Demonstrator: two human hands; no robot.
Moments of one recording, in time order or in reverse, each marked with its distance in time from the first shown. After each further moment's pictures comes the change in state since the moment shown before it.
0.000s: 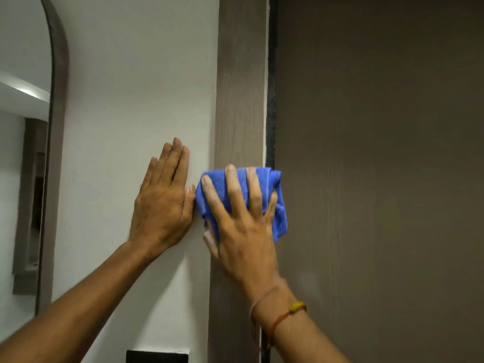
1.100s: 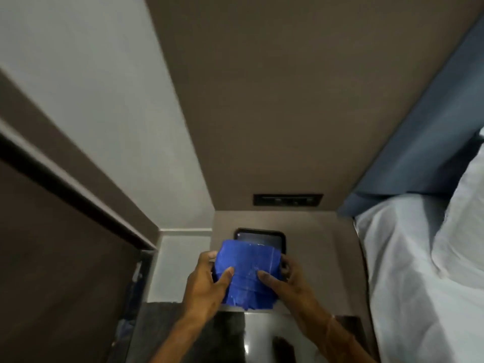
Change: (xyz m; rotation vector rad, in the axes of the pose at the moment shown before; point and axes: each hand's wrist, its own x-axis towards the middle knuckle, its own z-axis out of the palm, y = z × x) left_hand -0.535 0.799 -0.049 -1.210 -1.994 0.080; right_hand -0.762 0.209 -0.530 0.232 0.466 2.281
